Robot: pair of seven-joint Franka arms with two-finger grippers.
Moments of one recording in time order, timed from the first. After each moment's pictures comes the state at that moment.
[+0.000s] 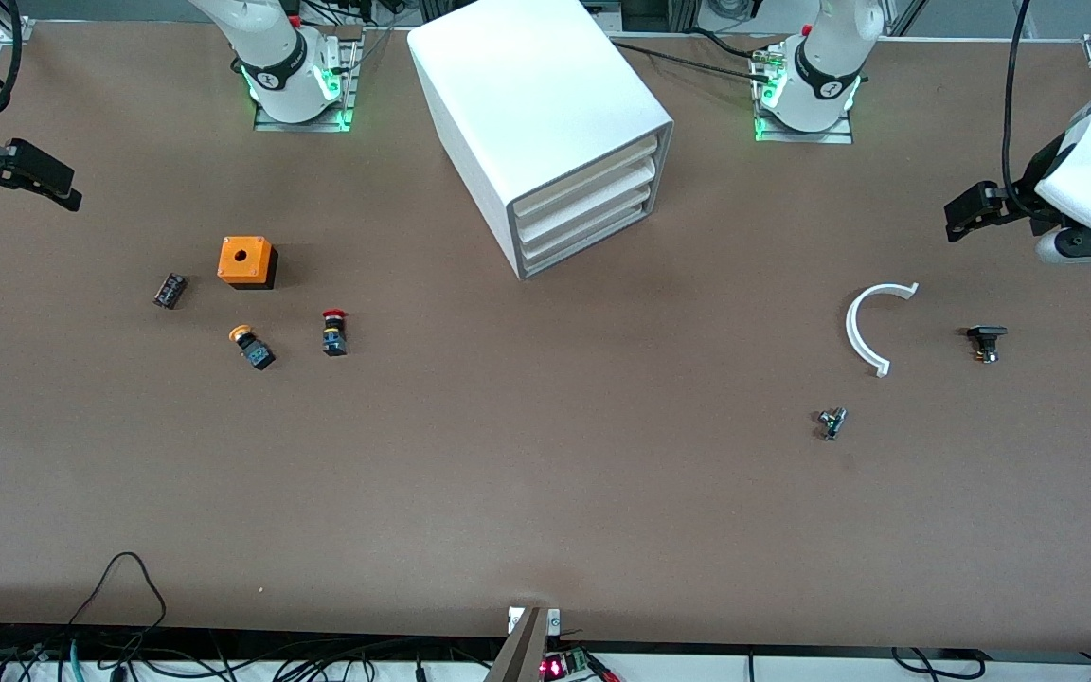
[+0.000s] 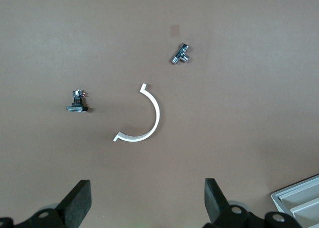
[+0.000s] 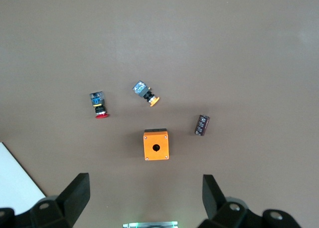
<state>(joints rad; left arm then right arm) 0.14 -0.03 -0.18 -1.69 0.06 1.58 -0.11 0.02 -0.03 -0.03 -1.57 -0.04 1.49 0.04</state>
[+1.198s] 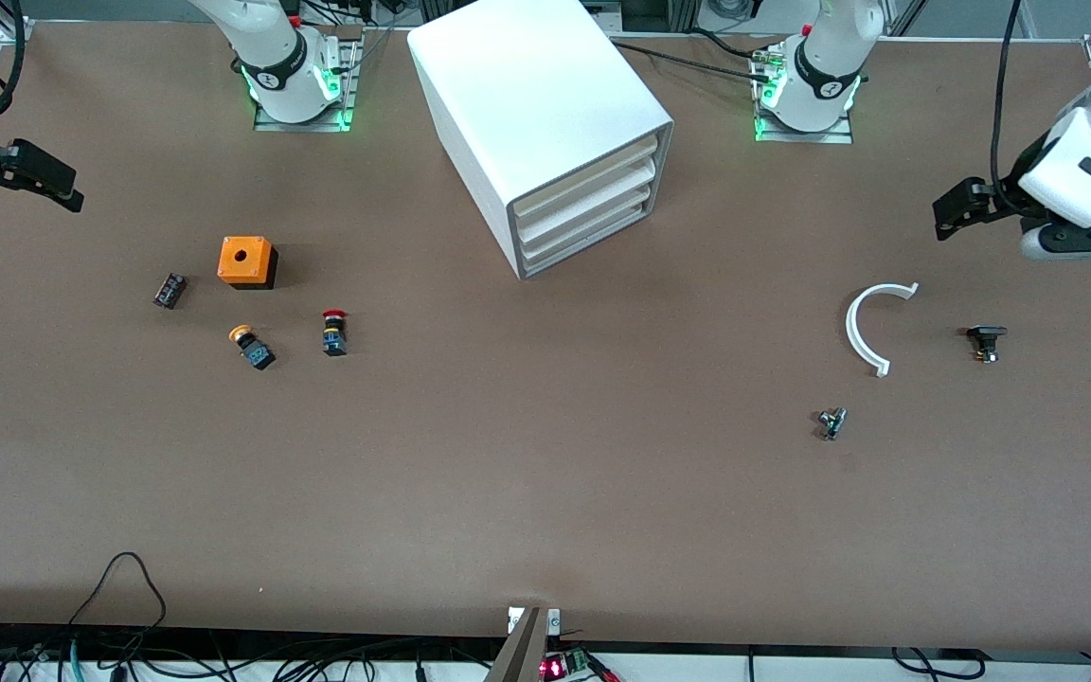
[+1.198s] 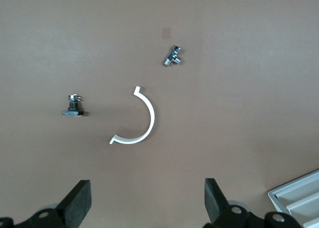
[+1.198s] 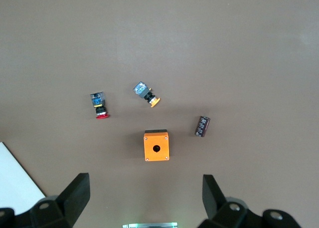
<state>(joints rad) 0.13 -0.03 -0.22 -1.68 0.06 1.57 -0.11 0.03 -0.03 -0.04 -1.57 -0.04 1.50 0.03</state>
